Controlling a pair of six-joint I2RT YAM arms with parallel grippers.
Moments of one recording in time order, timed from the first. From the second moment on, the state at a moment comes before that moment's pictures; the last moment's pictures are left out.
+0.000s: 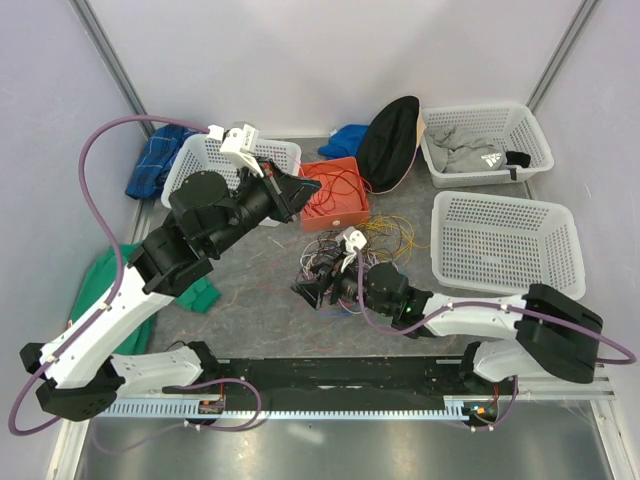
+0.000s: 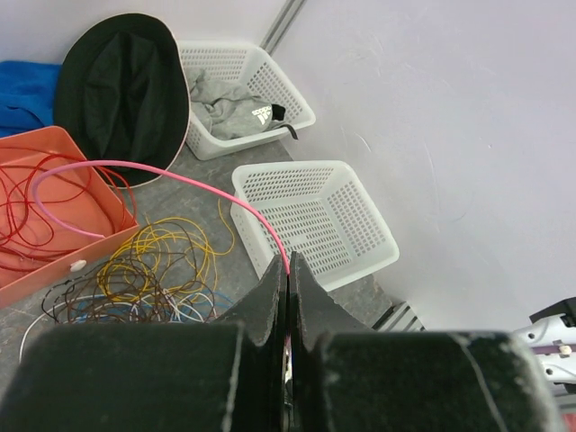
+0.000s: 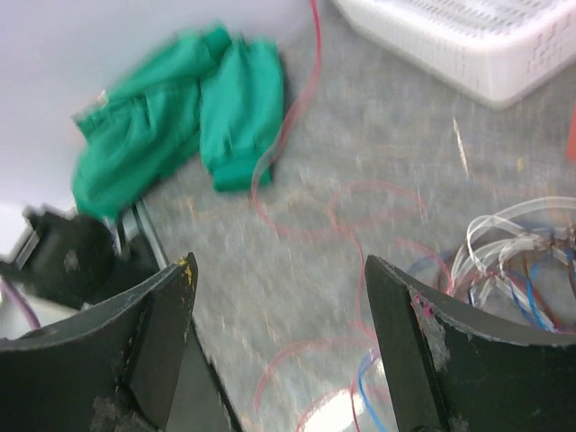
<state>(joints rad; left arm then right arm) -0.88 1.07 1.43 -0.39 -0.15 -0.58 1.09 1.33 0.54 0.70 0.05 0.46</state>
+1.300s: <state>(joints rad) -0.88 0.71 1.09 -0.35 -0.43 -0.55 1.05 1.20 1.14 0.28 0.43 0.37</state>
